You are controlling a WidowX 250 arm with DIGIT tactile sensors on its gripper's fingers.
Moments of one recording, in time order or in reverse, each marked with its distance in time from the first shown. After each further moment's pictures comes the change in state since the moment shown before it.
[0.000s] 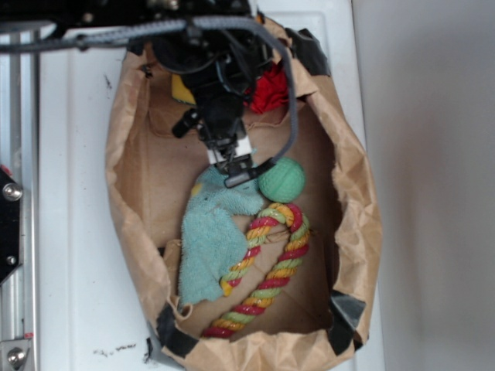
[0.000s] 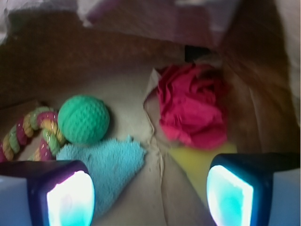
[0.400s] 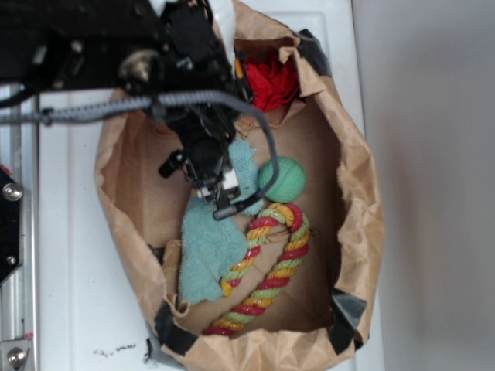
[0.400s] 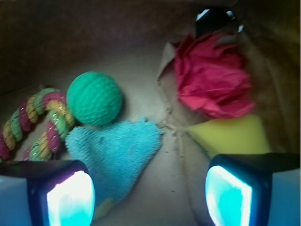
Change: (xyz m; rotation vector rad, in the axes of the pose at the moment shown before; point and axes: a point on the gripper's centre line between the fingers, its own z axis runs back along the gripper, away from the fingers) arm -0.013 -0.037 -0.013 -0.004 -0.010 -0.048
